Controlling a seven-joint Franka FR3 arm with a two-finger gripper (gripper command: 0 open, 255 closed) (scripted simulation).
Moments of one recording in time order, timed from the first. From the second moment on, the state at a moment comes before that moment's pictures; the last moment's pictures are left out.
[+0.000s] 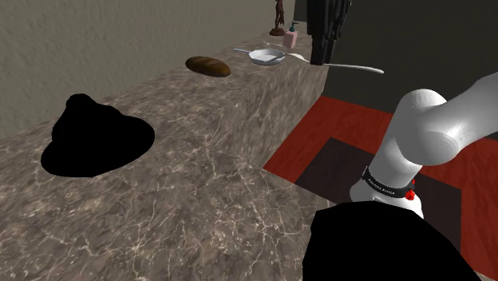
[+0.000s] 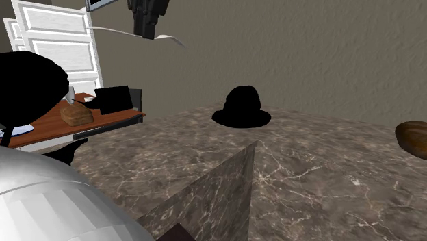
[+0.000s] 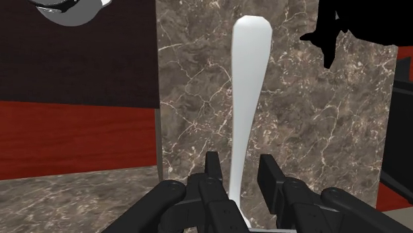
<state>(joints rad) 0.18 -0.78 0.25 -2.11 0.41 1.33 0.42</state>
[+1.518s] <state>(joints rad) 0.20 -0.89 0.30 -2.48 0.46 1.58 0.34</state>
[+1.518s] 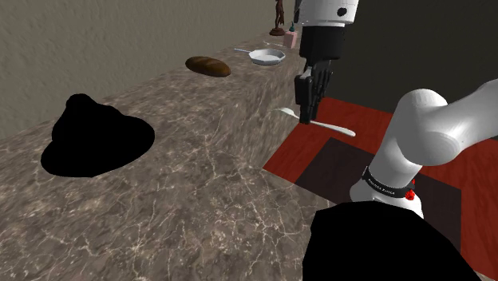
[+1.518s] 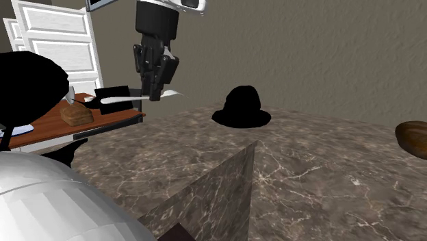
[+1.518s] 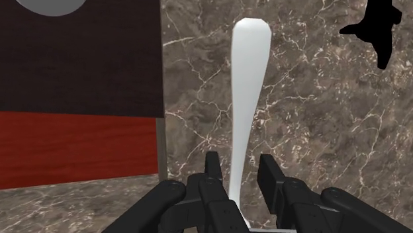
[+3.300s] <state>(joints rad) 0.24 -0.87 0.42 -2.82 0.59 1.94 0.25</state>
